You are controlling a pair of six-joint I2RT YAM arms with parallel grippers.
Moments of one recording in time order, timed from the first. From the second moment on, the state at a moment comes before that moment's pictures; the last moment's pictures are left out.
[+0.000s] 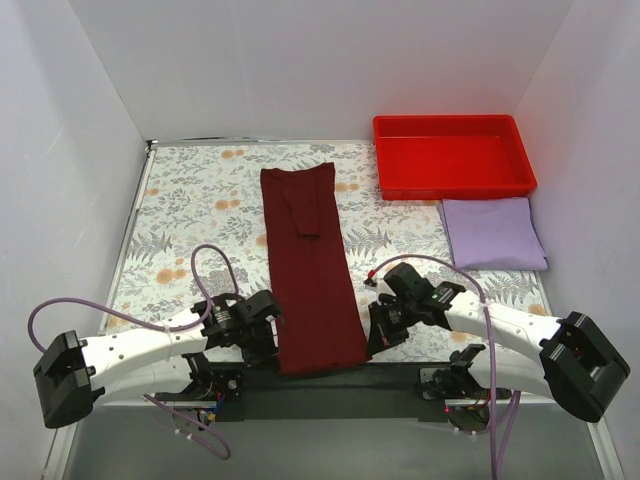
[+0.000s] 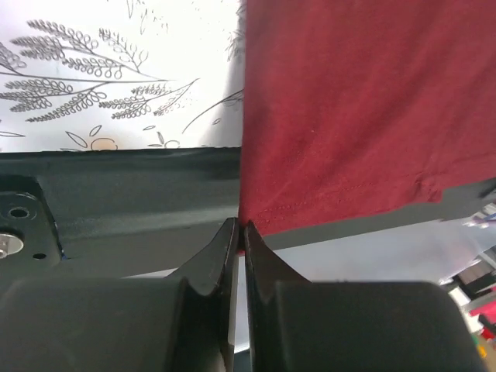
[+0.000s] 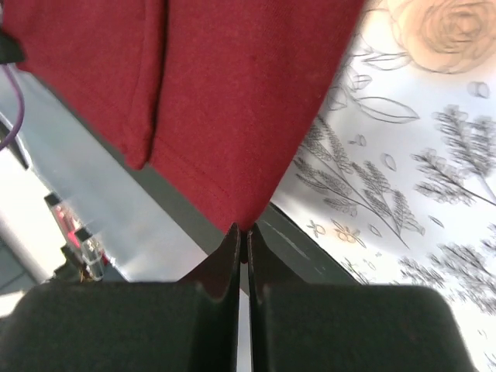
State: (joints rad) left arm -1.05 0.96 0.52 -0.82 0.13 -1.32; right arm 0.81 1.13 0.46 -0.43 -0.58 0.57
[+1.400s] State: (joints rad) left arm -0.42 1.69 1.10 -0.45 -0.28 -0.80; right arm 0.41 1.97 1.42 -0.51 -0.55 0.33
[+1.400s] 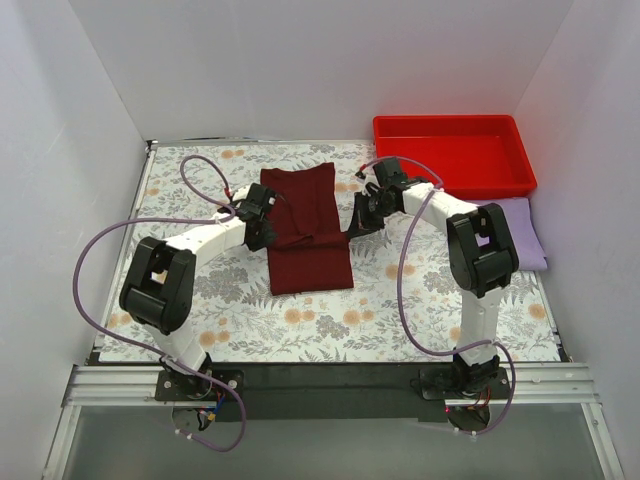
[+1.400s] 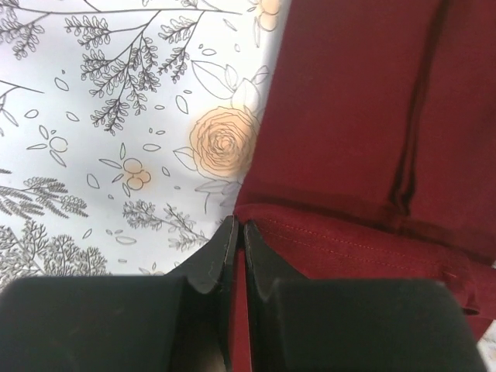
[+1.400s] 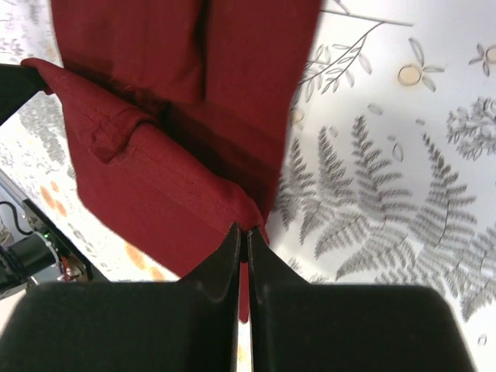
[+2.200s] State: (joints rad) left arm -0.59 1.45 1.01 -0.45 -0.34 -0.90; right arm 0.55 1.69 1.25 -0.31 -0.34 0.25
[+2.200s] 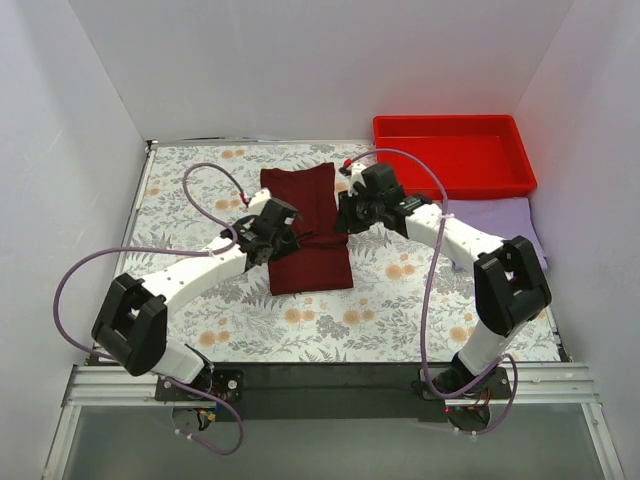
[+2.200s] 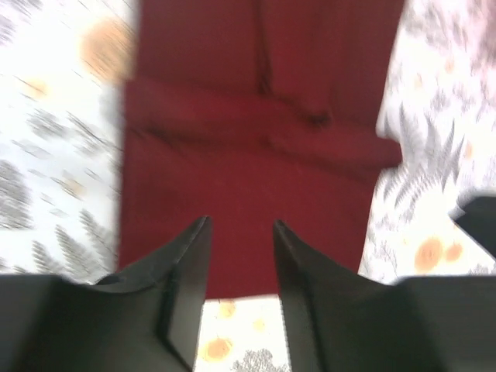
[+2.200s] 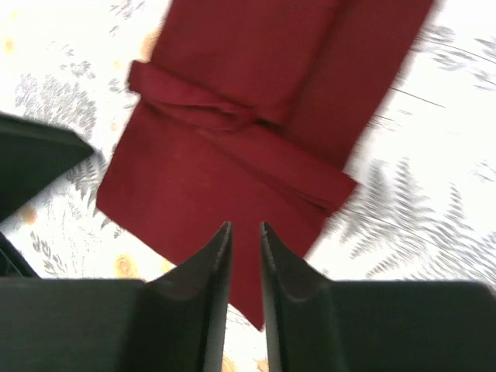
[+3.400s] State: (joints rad) left arm -0.70 1.49 0.78 -0.37 -0.30 -1.03; right arm 0.51 2.16 1.66 -0.06 -0.38 0.24
